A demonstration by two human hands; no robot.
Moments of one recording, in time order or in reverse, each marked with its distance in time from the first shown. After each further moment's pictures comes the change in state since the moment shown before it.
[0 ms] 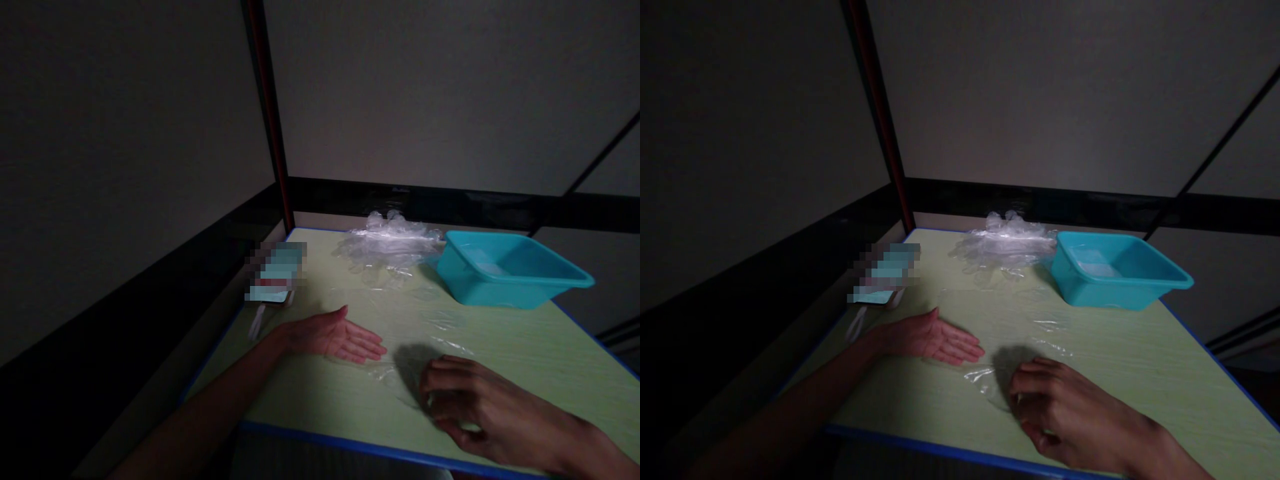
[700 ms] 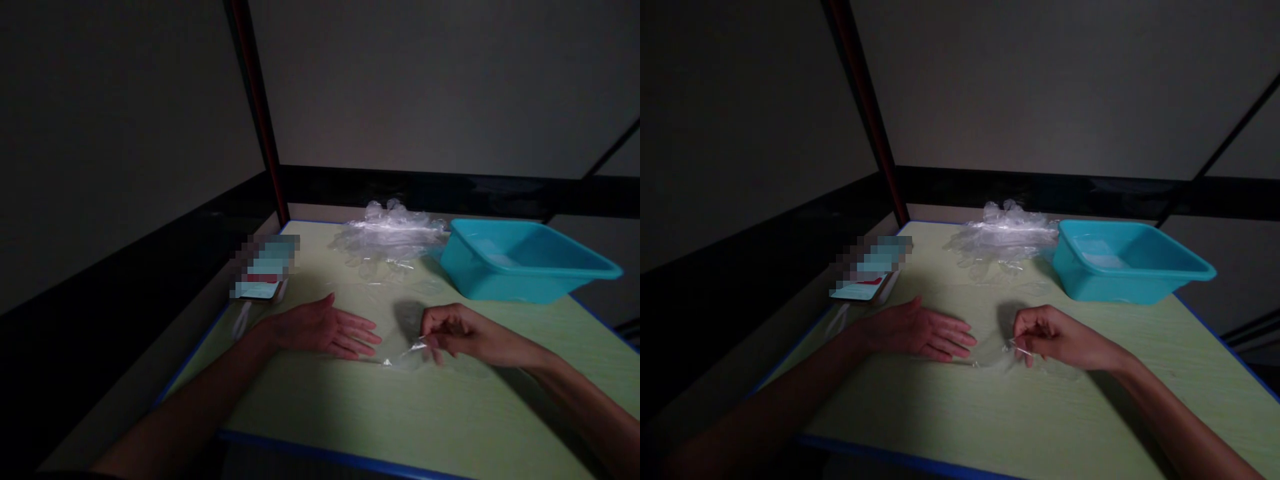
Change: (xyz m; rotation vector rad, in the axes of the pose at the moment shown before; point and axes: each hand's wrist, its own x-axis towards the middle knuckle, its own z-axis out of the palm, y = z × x) left_hand -0.001 0.004 -0.004 -0.034 0.042 0.019; right_hand 0.021 0.066 -0.011 0.962 0.009 0.317
